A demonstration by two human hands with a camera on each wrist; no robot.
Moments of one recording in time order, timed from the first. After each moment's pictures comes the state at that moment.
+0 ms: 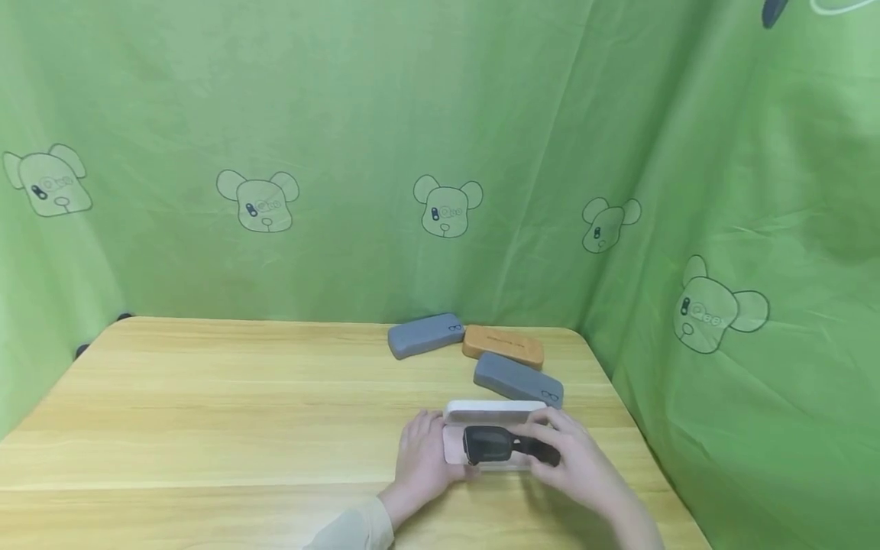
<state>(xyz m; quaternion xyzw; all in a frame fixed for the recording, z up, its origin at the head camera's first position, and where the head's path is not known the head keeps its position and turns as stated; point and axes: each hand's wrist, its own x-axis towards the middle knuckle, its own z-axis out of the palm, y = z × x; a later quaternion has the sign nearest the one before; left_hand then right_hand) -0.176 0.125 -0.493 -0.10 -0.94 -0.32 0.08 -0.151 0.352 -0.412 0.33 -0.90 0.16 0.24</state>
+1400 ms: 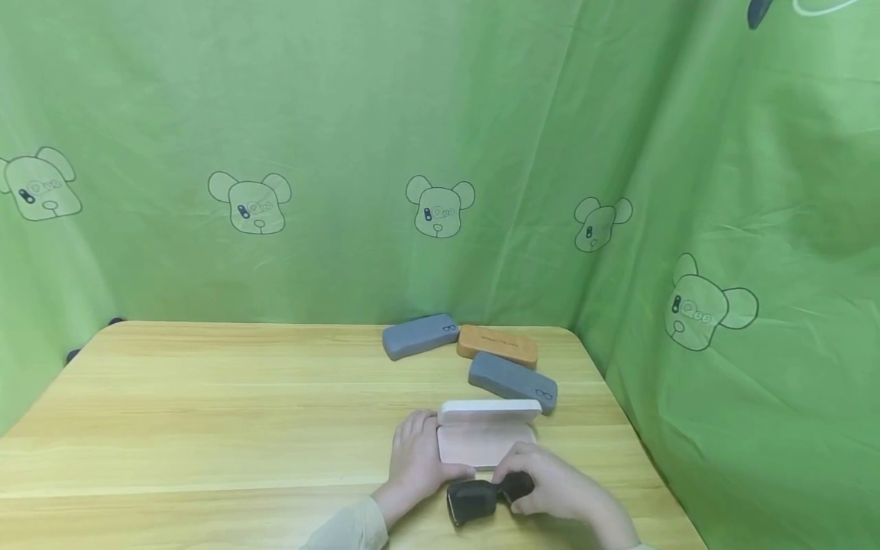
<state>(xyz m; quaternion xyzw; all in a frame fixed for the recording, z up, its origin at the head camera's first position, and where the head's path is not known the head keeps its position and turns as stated) -0.180 0.125 -0.495 -0.10 -0.94 -0.31 0.08 -0.149 0.352 -0.431 0.39 -0.90 0.22 -0.03</state>
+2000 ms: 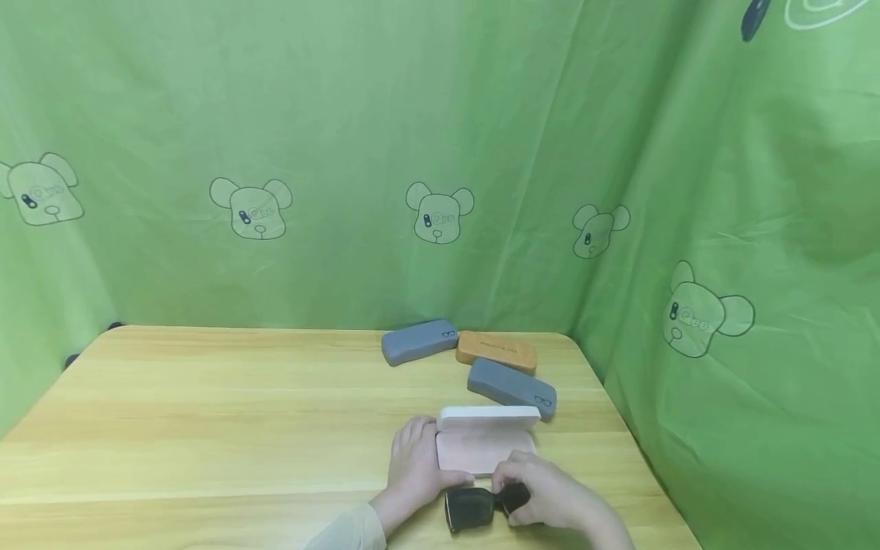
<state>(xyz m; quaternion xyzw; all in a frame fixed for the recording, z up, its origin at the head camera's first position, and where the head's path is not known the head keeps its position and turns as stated) -0.178 0.125 -0.495 -0.11 -0.94 -0.31 0.10 -0.148 0.347 -0.428 0.37 -0.90 0.21 -0.08</state>
